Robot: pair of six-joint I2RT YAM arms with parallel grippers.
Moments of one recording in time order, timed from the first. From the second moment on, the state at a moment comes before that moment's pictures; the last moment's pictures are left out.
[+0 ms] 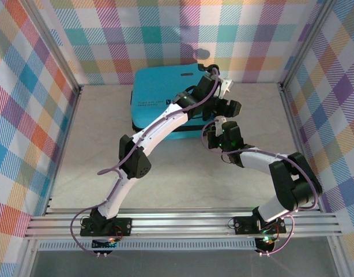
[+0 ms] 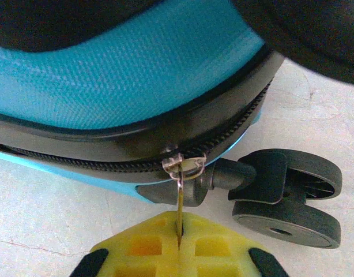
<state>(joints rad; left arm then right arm) -0.81 2.37 2.51 -0.70 0.23 -0.29 0.43 1.52 0.67 0.30 -0.07 0.16</state>
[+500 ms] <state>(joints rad) -0.81 2.37 2.43 -0.57 0.22 -0.32 0.44 1.51 0.66 0.30 -0.06 0.16</state>
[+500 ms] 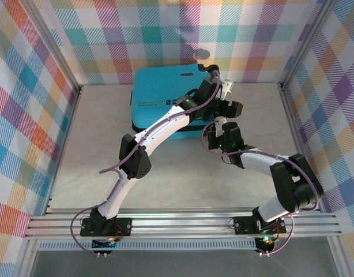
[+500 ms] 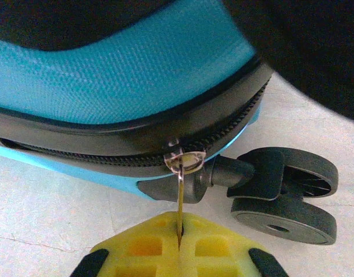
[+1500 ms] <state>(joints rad) -0.79 2.13 2.11 -0.50 0.03 -0.42 0.35 1.59 0.84 0.09 -0.06 0.15</state>
